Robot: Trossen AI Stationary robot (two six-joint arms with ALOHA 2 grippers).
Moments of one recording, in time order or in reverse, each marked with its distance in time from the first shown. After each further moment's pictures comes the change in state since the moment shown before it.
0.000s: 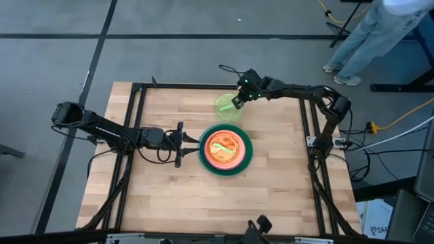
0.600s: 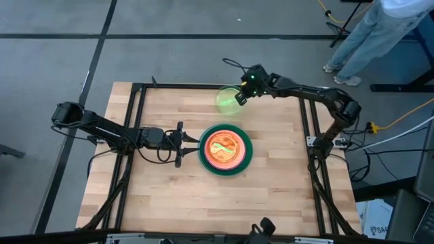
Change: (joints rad) left arm 0.000 0.000 0.000 0.000 -0.009 0.001; right arm -0.001 -0.122 0.000 -0.030 0.036 -0.037
